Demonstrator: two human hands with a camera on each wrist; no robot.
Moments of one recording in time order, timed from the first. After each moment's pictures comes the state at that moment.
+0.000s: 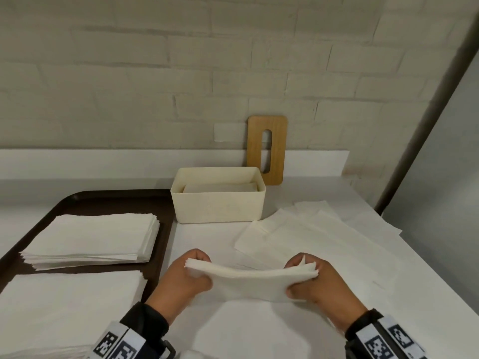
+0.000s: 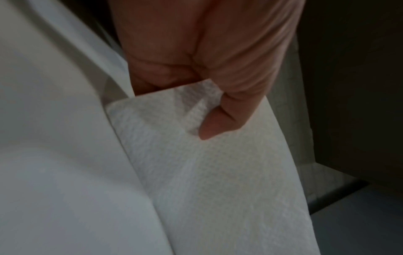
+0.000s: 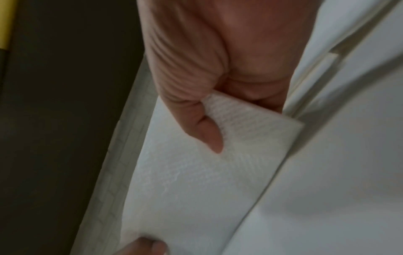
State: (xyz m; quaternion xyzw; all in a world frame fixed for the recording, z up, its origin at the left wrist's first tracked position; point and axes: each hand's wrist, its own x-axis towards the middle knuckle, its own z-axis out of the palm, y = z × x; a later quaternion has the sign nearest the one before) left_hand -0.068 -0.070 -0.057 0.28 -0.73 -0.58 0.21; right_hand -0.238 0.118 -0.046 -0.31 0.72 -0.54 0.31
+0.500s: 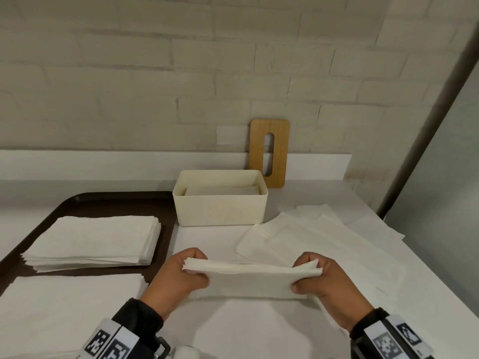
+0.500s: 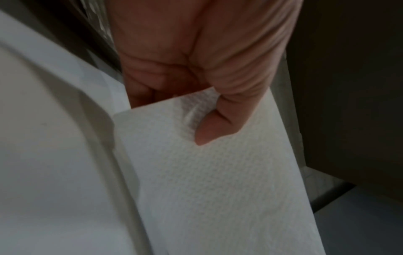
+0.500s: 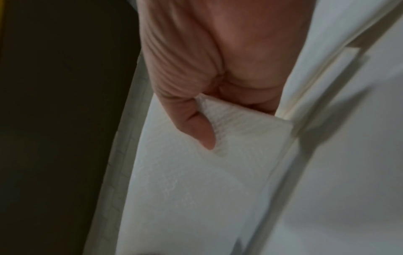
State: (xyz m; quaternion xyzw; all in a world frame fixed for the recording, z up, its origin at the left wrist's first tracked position) left_hand -0.066 -0.081 -0.048 0.27 -0.74 -0.58 0.21; right_hand -0.251 0.112 -0.047 -0.28 0.67 -0.60 0.34
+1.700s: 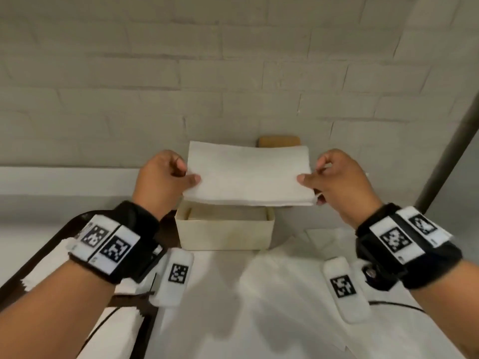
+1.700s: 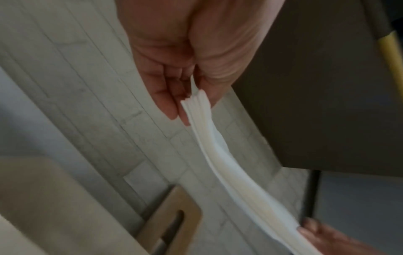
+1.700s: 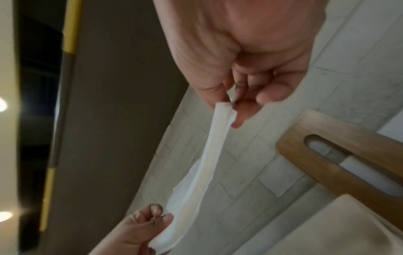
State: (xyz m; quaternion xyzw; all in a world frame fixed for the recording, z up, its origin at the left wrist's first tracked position) left_hand -0.129 -0.162 0.095 0.31 -0.76 -0.39 0.42; right_hand -0.333 0.025 0.101 -0.37 0.70 -0.61 0.09
